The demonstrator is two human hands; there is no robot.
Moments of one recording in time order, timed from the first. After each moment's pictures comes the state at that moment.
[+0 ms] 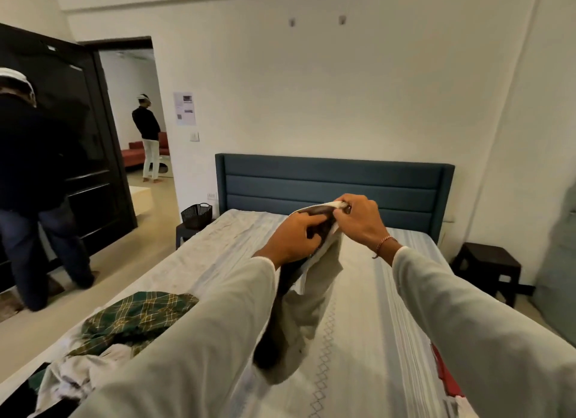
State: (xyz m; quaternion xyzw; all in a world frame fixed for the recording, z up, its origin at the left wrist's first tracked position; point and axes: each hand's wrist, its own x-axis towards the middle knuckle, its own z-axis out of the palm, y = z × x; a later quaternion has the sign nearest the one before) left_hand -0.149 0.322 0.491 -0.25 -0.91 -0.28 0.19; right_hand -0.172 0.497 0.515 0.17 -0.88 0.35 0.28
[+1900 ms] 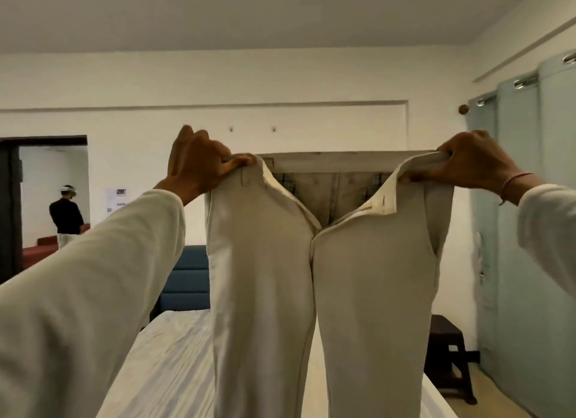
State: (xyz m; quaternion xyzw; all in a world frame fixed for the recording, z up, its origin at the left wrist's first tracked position) left_hand -0.191 0.281 0.795 -0.20 -0.73 0.05 0.65; right_hand -0.087 0.746 0.793 0.10 -0.84 0.02 0.53
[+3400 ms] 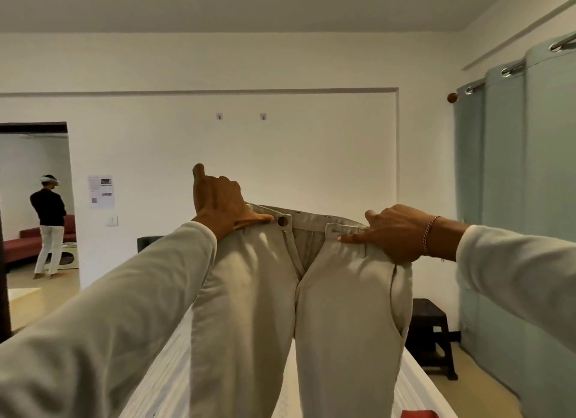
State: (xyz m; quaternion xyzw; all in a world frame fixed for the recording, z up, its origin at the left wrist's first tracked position) left_hand -0.178 0.353 0.718 -0.01 -0.89 0.17 0.42; right_hand -0.092 0.647 0.694 0.11 -0.88 -0.43 0.14
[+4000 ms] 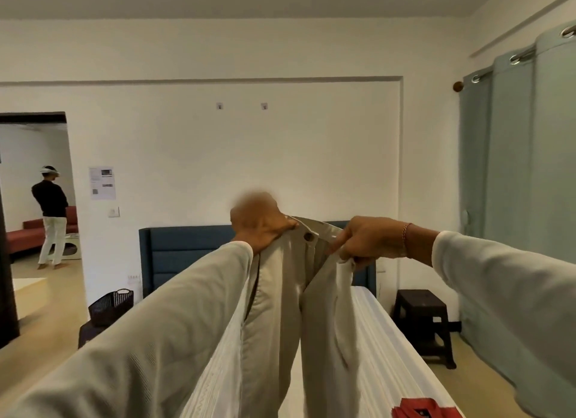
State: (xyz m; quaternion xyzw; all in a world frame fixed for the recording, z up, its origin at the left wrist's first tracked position) left_hand -0.193 0.403 0.672 -0.08 -0.91 -0.16 0.37; right_hand -0.114 0.601 0.668 0.02 -0.95 0.30 0.02
